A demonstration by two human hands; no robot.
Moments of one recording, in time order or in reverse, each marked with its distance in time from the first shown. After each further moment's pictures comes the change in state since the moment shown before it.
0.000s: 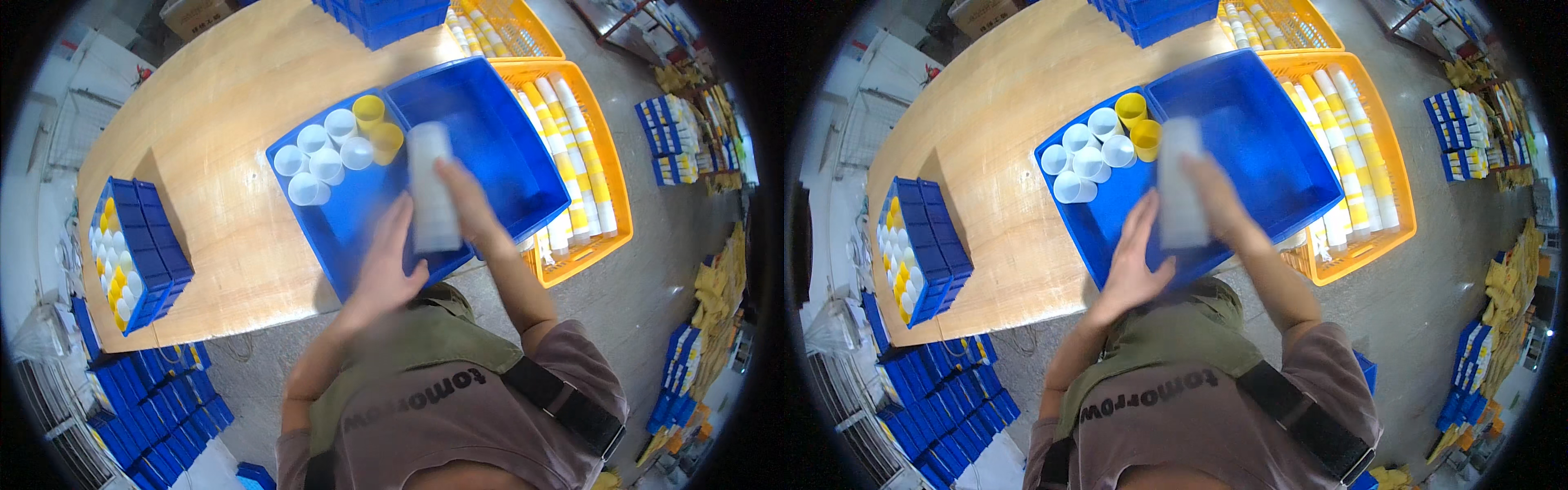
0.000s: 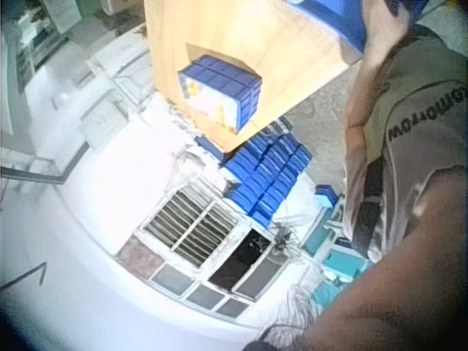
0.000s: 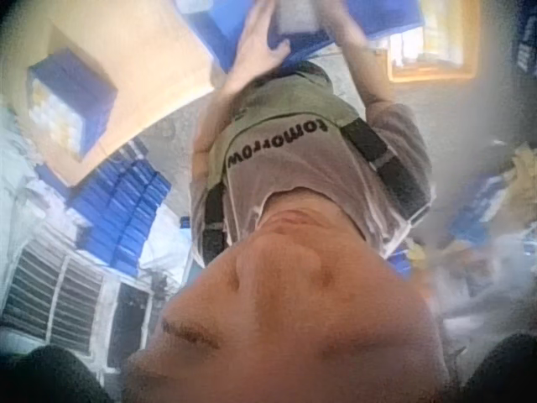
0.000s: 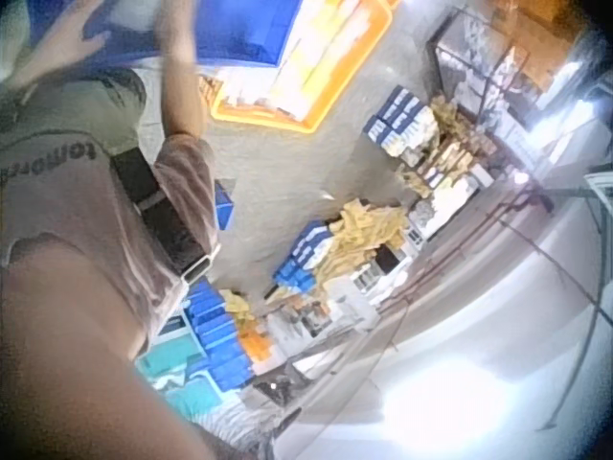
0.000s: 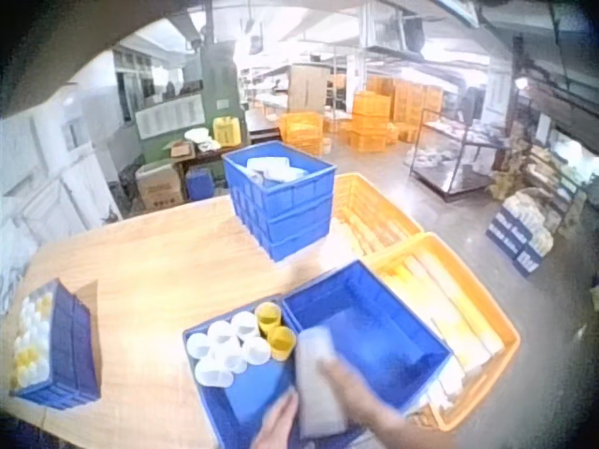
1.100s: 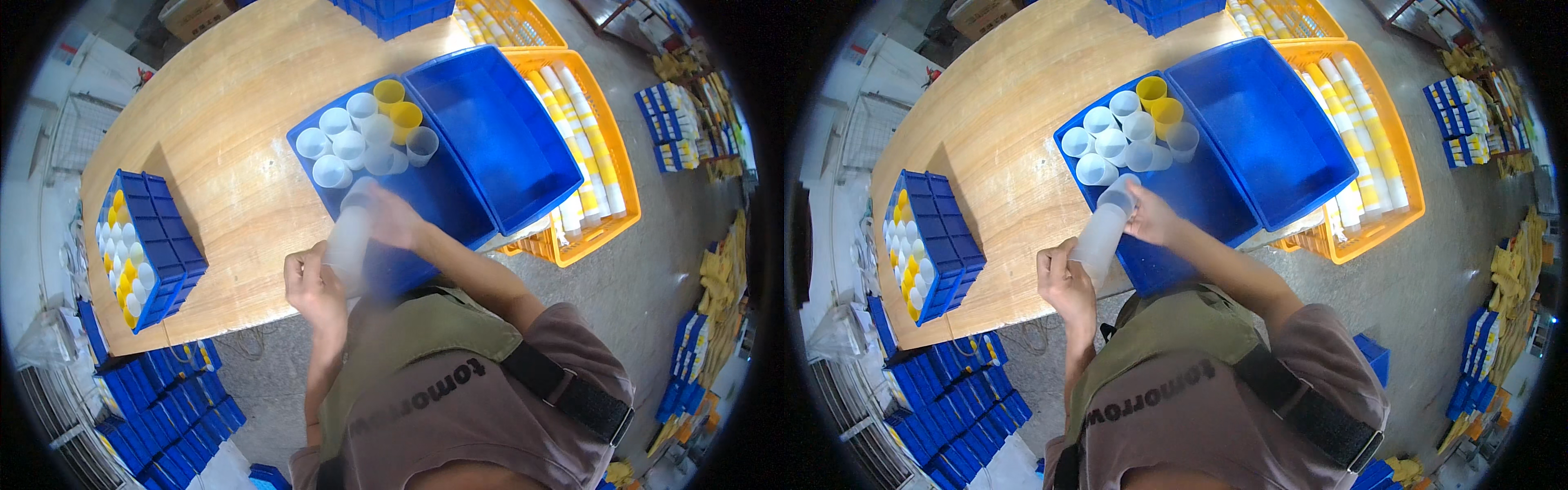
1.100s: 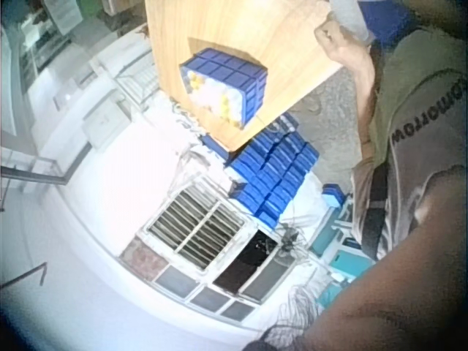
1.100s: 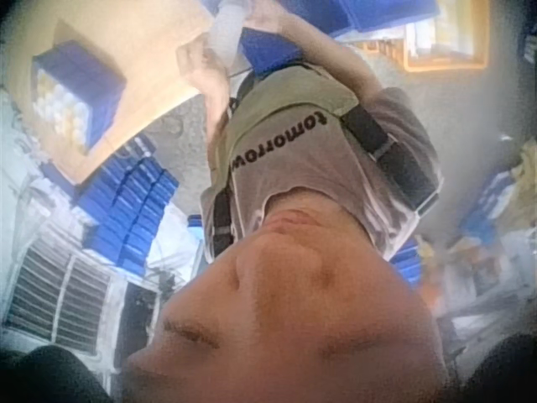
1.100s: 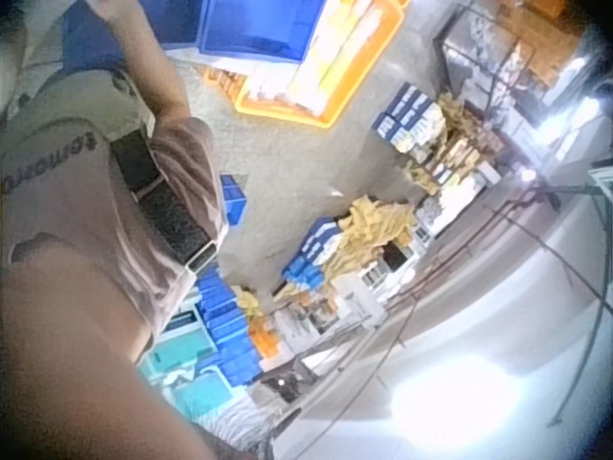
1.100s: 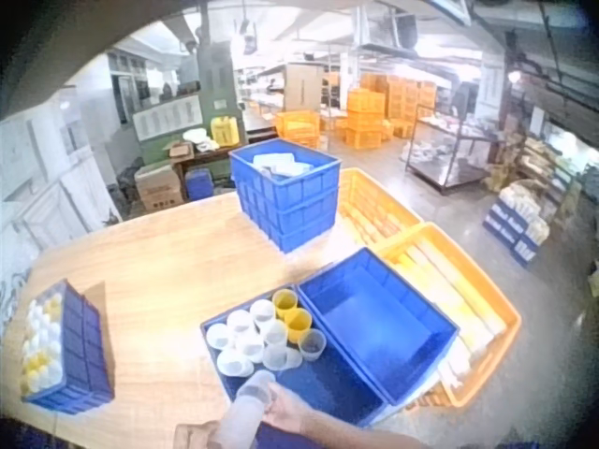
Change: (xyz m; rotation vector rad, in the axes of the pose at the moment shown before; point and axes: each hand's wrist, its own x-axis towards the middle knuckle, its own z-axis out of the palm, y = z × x) left_hand -0.077 -0.031 -0.090 0.535 0.560 -0.107; right_hand 0.027 0.127 0.111 0.351 -0.453 0.066
